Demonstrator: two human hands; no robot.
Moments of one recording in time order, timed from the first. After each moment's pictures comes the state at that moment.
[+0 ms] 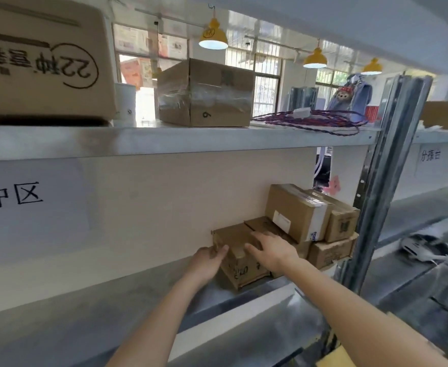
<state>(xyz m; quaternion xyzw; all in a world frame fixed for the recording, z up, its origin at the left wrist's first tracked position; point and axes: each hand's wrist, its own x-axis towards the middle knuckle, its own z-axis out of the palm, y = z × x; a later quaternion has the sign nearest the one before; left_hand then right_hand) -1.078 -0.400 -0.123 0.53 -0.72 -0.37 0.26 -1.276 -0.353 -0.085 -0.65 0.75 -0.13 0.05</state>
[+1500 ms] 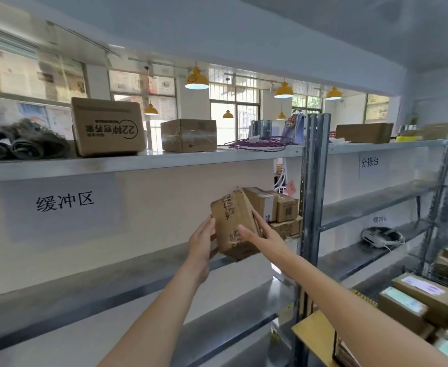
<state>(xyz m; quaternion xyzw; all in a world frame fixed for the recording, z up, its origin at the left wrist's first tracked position) -1.052 -0.122 -0.024 0.33 -0.52 -0.59 0.52 -1.217 -0.060 -0.020 -0.59 0.54 -0.51 0.31</state>
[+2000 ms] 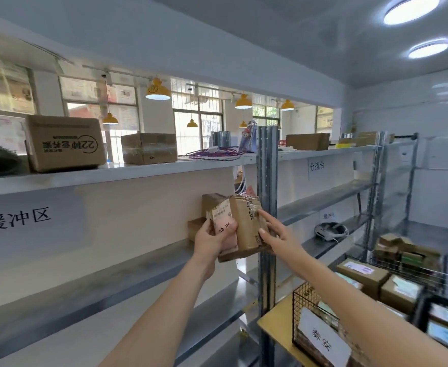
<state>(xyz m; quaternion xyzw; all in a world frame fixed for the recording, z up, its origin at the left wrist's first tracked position) -1.116 -0.043 0.002 0.27 -0.57 -0.64 0.44 -1.285 0.064 0.001 -0.52 0.58 -0.57 0.24</state>
